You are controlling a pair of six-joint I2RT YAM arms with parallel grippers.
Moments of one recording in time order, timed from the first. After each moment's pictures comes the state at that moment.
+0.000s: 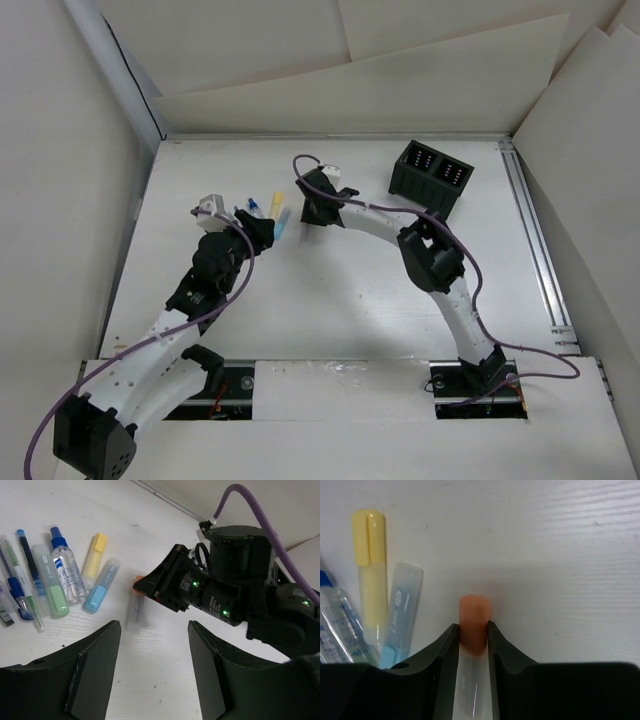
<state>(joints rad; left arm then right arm) -0.47 0.77 0.52 0.06 -0.27 -0.69 0.74 2.37 1.93 -0.41 0.29 0.78</state>
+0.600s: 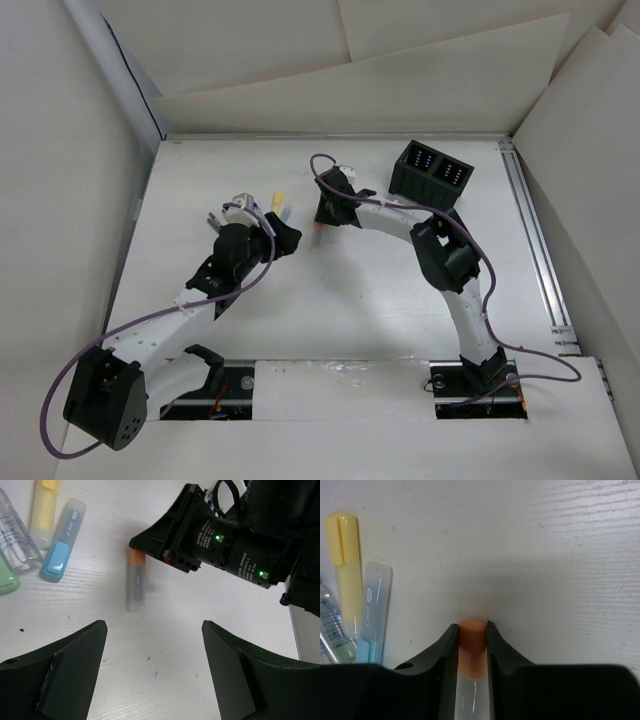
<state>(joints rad) -0.47 1.01 0.51 0.14 -0.04 -0.70 0.68 2.24 1.69 -0.28 0.21 0.76</state>
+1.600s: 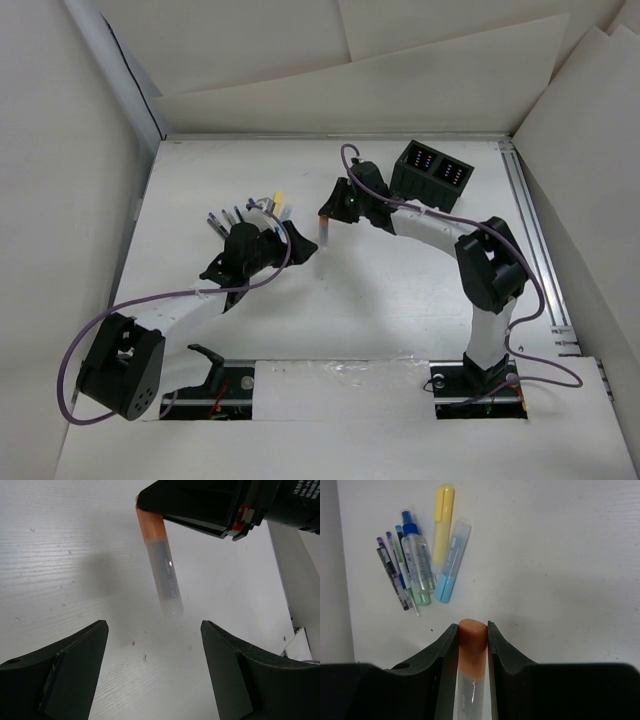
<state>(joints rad) -0.47 1.18 0.48 0.30 0.22 -0.64 0.61 1.91 1.37 -0.09 -0.09 0.79</state>
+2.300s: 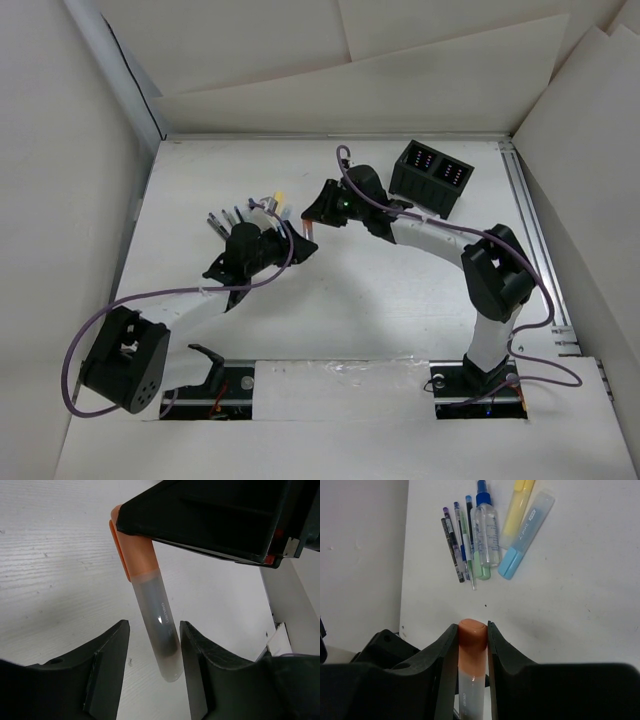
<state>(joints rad) -0.47 1.22 0.48 0.40 0.28 -0.69 0.67 1.84 1.31 0.05 -0.24 0.87</state>
